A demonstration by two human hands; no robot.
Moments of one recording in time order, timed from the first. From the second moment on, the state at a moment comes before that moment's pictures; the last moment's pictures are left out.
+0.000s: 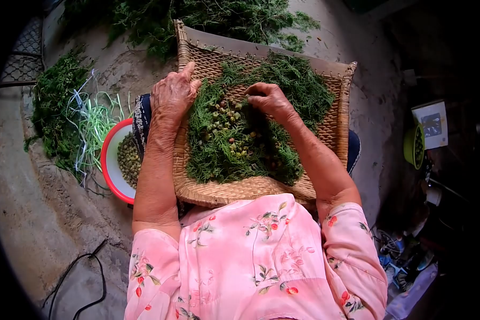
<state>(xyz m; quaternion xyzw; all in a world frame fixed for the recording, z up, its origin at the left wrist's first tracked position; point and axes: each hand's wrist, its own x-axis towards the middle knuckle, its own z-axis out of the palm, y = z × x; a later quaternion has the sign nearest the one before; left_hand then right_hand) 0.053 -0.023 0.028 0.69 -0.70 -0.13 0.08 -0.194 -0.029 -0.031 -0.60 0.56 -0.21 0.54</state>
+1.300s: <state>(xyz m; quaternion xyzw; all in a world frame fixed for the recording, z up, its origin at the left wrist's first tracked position) 0.052 -0.021 0.028 0.68 -0.71 -0.12 0.10 -0.190 -0.037 -0.024 -0.28 0.34 -0.40 0.81</state>
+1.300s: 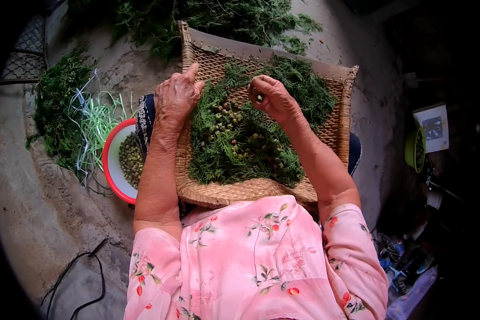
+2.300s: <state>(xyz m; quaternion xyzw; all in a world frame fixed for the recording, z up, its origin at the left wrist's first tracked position) 0.053 -0.022 0.027 0.68 -0.71 -0.13 0.11 -0.185 -0.035 -0.037 -0.29 0.38 -0.38 0.79</state>
